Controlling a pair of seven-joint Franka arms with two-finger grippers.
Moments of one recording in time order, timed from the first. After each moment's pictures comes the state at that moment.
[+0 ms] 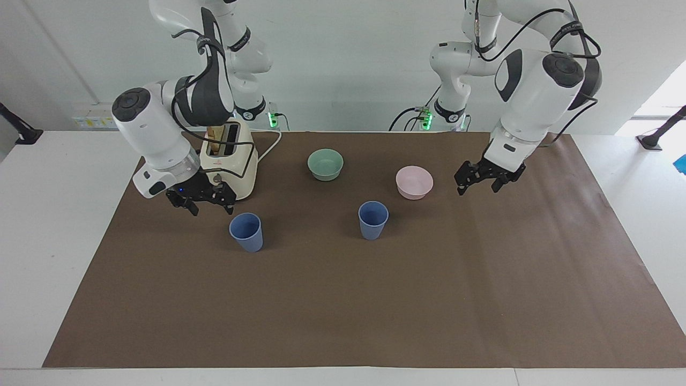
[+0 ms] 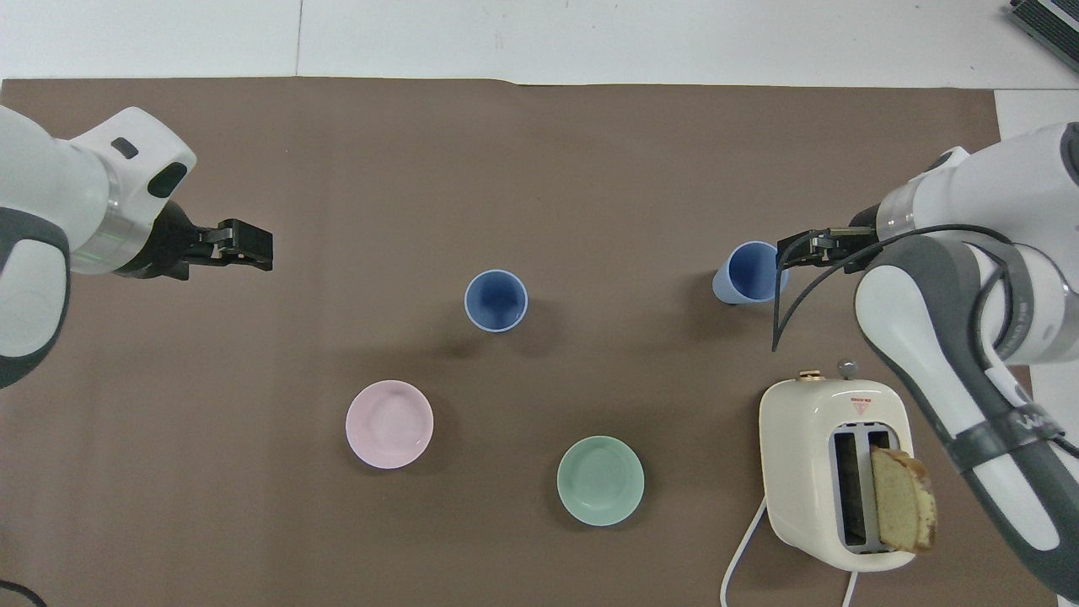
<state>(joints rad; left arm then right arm) -0.09 0.06 -0.06 -1.71 -0.08 1.78 -0.15 -0.11 0.20 0.16 -1.84 0.10 2.06 0.03</state>
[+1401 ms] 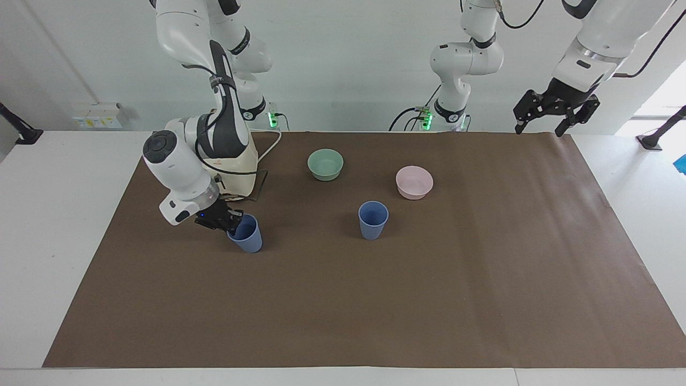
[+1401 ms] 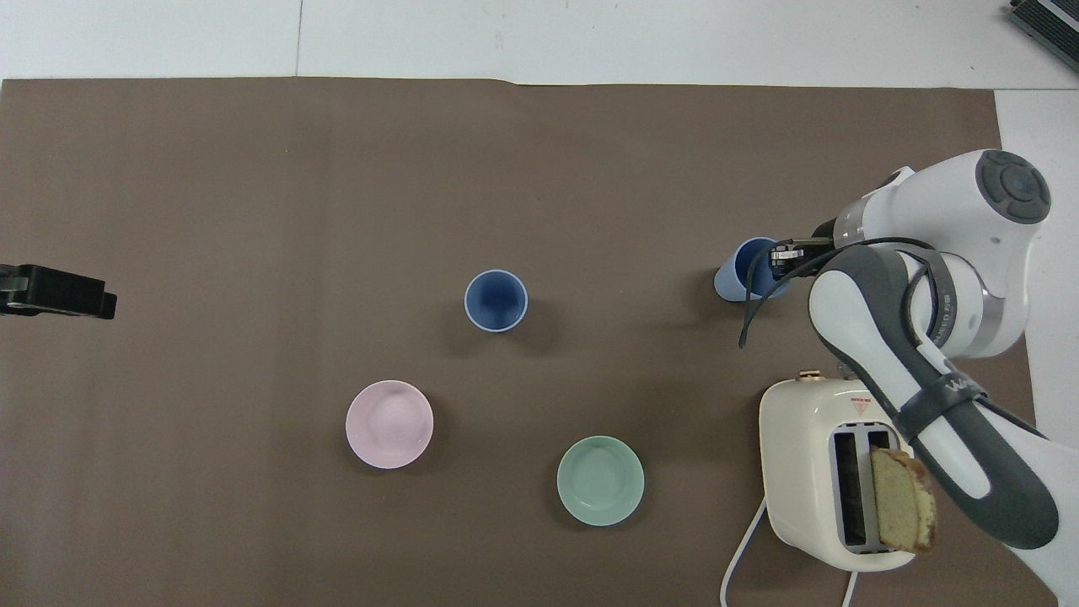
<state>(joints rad) -0.05 -0.08 -0.02 -1.55 -0.04 1.48 0.04 -0.11 0.28 0.15 -1.89 0.10 2.17 0.03</state>
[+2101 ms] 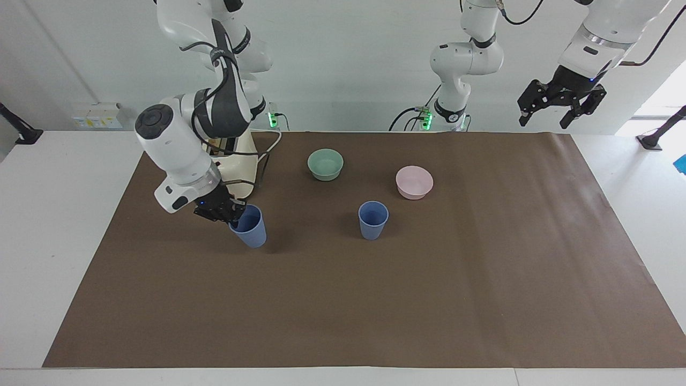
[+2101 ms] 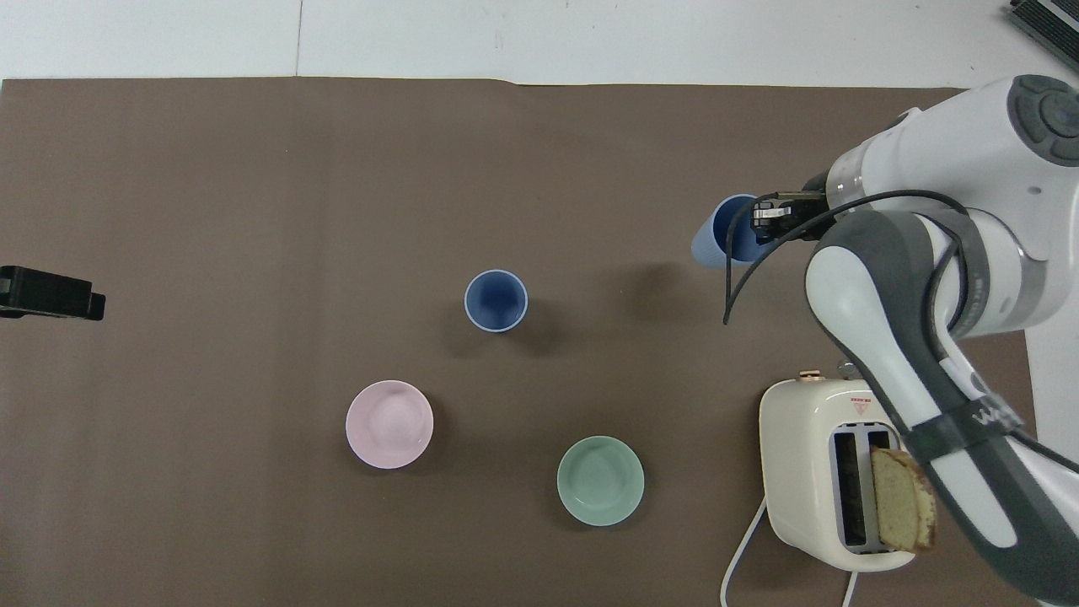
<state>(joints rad) -0.05 -0.09 -0.02 -1.54 -0.04 1.47 0.04 0.01 0.25 0.16 -1.66 0.10 2.00 0.19</state>
